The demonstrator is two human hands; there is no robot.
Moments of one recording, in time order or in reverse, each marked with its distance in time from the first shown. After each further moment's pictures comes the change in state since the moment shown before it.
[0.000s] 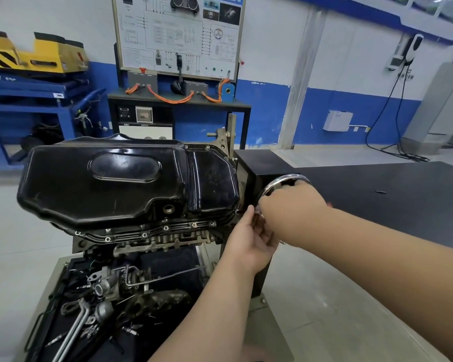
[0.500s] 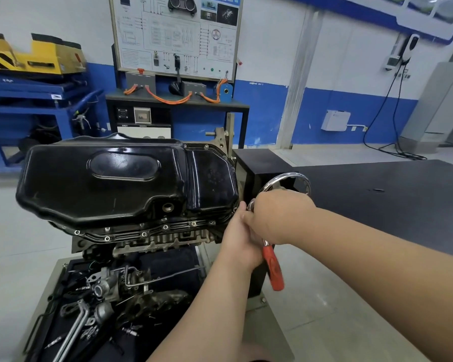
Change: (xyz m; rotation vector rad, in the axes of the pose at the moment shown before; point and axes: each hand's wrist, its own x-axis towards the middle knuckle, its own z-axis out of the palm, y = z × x) left_hand -0.013 0.009 0.002 0.041 -0.008 -0.020; right_hand 0.004 -0.015 0.000 0.368 -0.087 0.166
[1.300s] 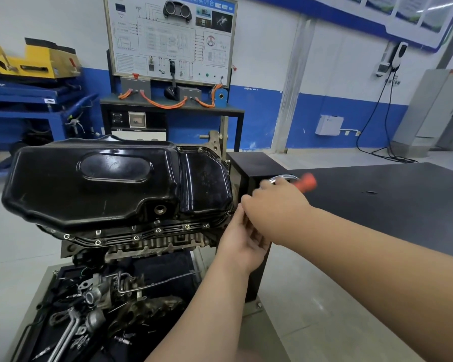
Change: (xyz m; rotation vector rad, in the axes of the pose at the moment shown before) left_hand 0.004 -0.007 0.002 0.038 0.016 0.063; right_hand -0.002 0.007 -0.005 -0.392 0.118 -0.225
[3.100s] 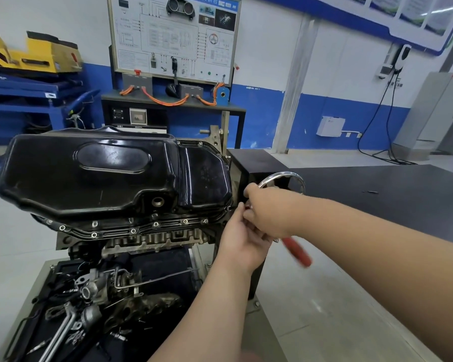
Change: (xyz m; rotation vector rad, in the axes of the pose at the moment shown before) left_hand 0.006 -0.012 -0.003 -0.163 -0.055 -0.012; right_hand 0.007 0.004 0.020 0.477 -0.105 0.089
